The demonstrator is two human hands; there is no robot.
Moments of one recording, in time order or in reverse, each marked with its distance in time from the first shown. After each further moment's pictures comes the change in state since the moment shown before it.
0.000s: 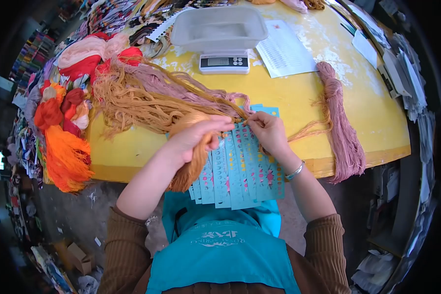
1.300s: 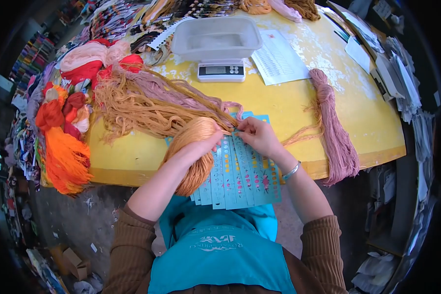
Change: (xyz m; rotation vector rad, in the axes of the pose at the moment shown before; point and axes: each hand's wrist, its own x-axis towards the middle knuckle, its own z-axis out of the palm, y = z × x) left_hand 0.027 -0.041 -0.003 0.348 0.237 0.099; right_hand 0.003 -0.002 -0.004 -0.004 -0.253 0.043
